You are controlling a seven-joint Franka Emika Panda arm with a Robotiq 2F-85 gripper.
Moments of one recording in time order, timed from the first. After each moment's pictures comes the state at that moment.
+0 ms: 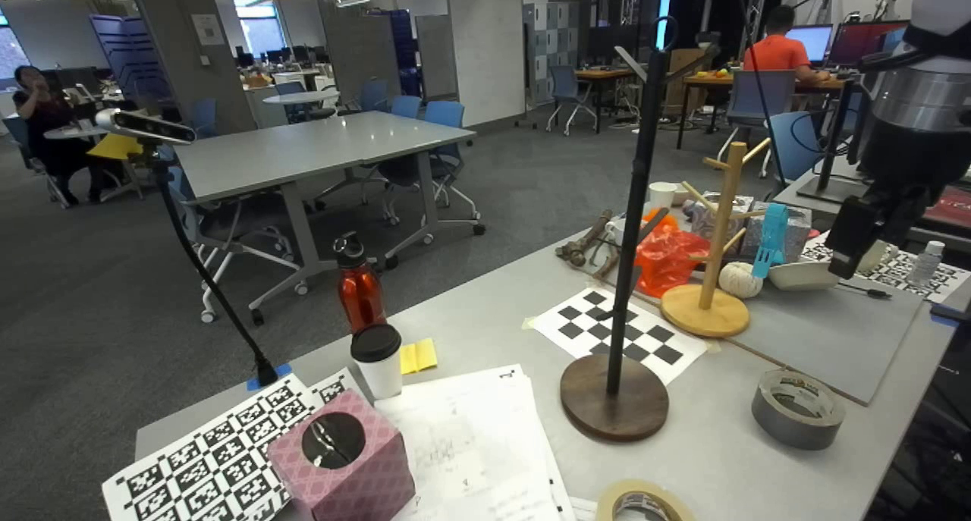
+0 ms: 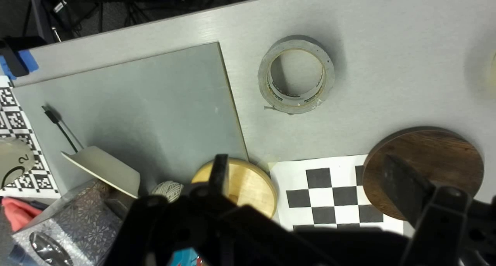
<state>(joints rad) -0.12 -0.13 -0.02 -2.39 -0.27 2.33 0.27</state>
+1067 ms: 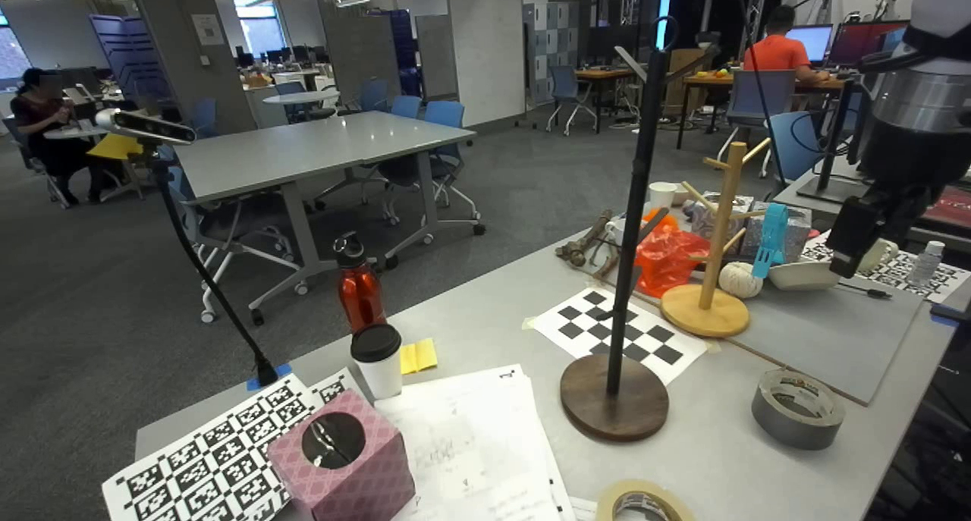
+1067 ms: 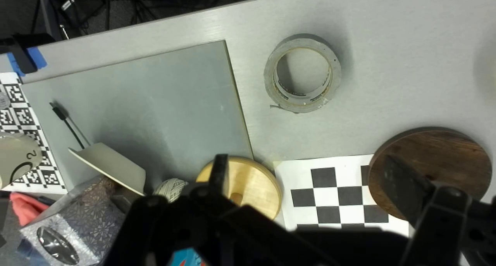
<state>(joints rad) -0.12 -0.13 -0.02 -2.39 -0.30 2.33 0.29</state>
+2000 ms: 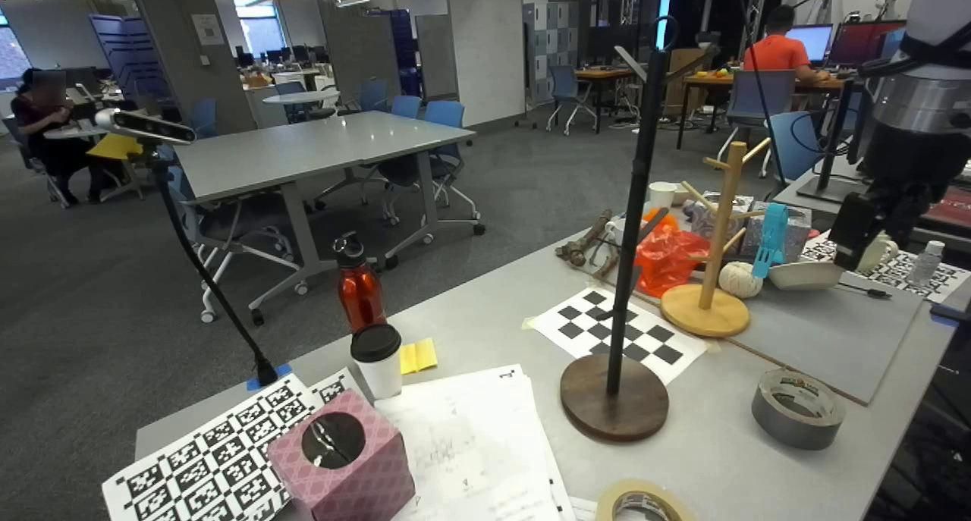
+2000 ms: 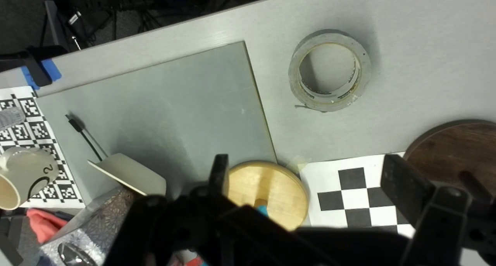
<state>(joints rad) -0.13 -0.09 -0.09 -2.36 -0.30 2.34 0.27</state>
